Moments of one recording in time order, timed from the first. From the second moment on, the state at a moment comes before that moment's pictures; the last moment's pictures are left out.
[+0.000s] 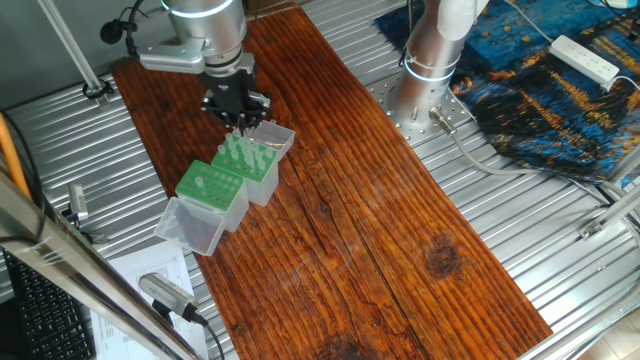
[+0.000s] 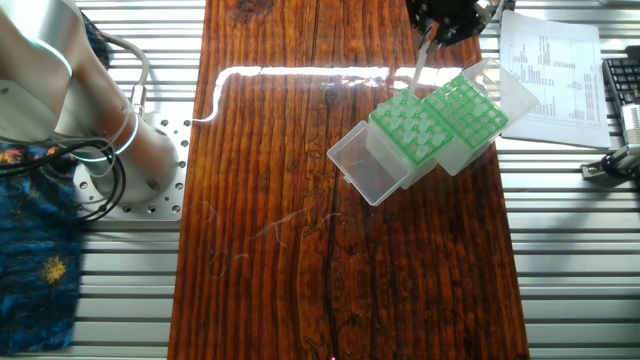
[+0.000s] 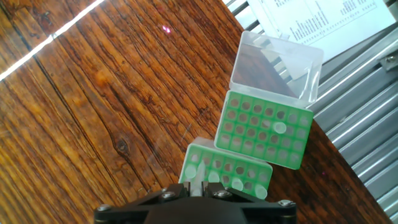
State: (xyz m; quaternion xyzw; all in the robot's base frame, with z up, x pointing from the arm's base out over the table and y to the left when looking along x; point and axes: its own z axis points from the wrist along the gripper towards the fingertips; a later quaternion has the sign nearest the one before) arm 0.510 0.068 0.280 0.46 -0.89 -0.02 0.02
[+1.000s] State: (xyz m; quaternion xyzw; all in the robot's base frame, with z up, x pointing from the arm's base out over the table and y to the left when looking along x) arm 0.569 0.041 0.250 0.47 -0.88 0.00 0.03
